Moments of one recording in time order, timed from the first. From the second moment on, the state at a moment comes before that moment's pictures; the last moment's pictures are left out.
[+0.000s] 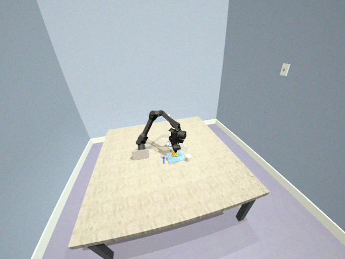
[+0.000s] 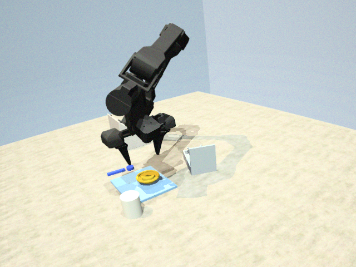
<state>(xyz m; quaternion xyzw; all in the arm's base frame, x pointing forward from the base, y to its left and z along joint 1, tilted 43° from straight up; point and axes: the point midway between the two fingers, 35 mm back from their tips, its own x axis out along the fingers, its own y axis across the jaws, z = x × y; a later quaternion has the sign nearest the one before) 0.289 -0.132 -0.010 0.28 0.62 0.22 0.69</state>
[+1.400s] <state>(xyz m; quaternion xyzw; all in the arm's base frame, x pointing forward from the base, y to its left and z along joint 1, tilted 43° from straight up) 0.299 -0.090 -0.054 0.28 0.62 0.22 0.70</state>
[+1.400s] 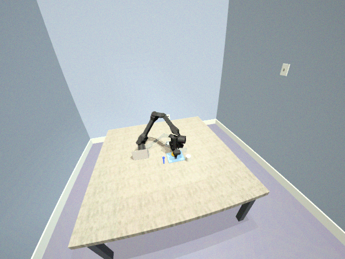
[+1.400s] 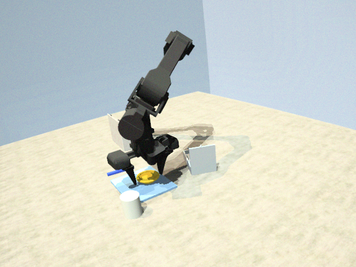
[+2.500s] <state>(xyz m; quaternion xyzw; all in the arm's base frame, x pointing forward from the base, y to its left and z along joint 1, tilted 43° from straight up) 0.297 -0.118 -0.028 0.29 0.62 0.22 0.70</state>
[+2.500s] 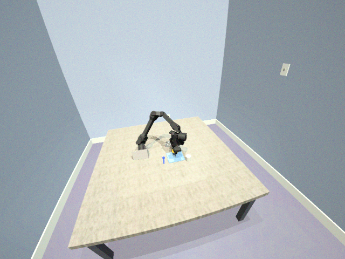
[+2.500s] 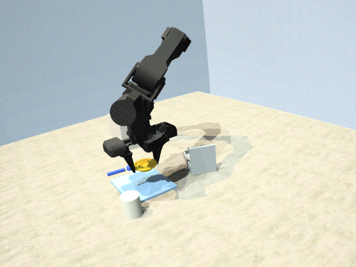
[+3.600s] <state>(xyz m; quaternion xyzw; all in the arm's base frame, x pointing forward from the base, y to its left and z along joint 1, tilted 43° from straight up) 0.284 -0.171 0.065 0.35 0.64 0.15 0.67</state>
